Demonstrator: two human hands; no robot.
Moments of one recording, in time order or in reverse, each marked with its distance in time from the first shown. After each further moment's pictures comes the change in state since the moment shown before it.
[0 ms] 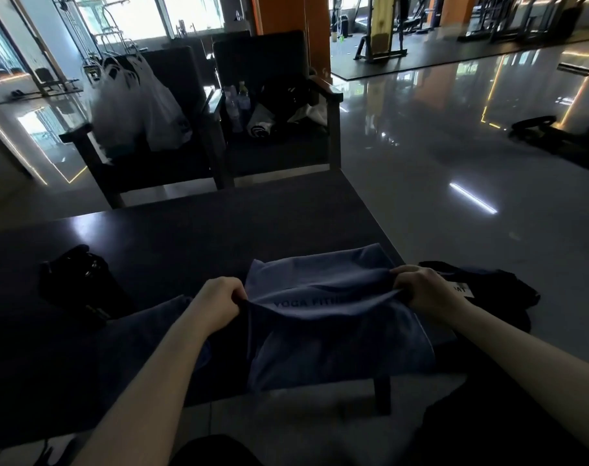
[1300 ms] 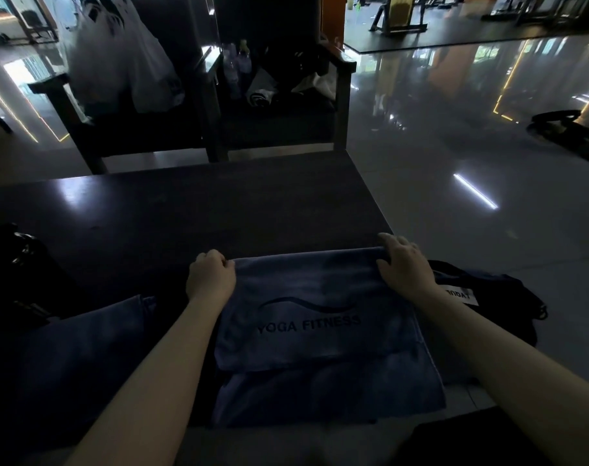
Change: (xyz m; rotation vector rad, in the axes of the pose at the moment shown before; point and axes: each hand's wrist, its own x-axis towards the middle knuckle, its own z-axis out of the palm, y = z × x) left_hand 0.103 -0.007 0.063 -0.085 0.265 -0.359; right_hand 0.086 0.009 0.033 -0.051 -0.033 0.418
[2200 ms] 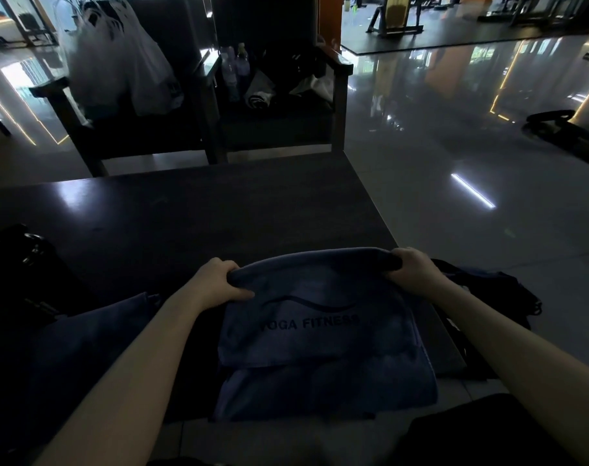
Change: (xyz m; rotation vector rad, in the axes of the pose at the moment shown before) left_hand -0.011 -0.007 -0.032 -0.001 -0.460 0.242; right_hand -0.009 0.015 -0.018 0.092 -0.184 0.048
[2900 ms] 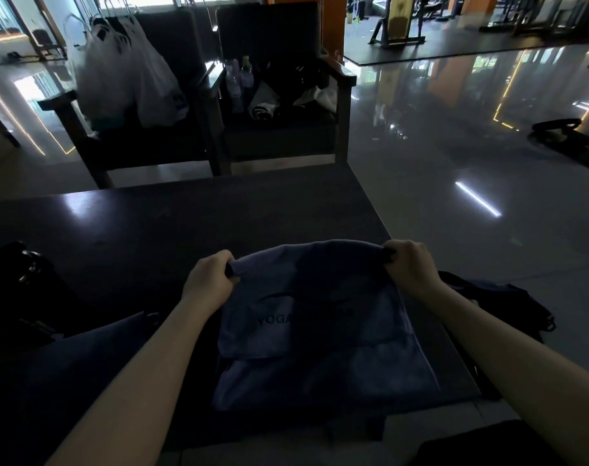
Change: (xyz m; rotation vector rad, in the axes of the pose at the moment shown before) left_hand 0.015 0.008 -0.006 0.071 0.380 0.024; right_hand 0.025 -0.020 -0.002 0.021 0.338 -0.171
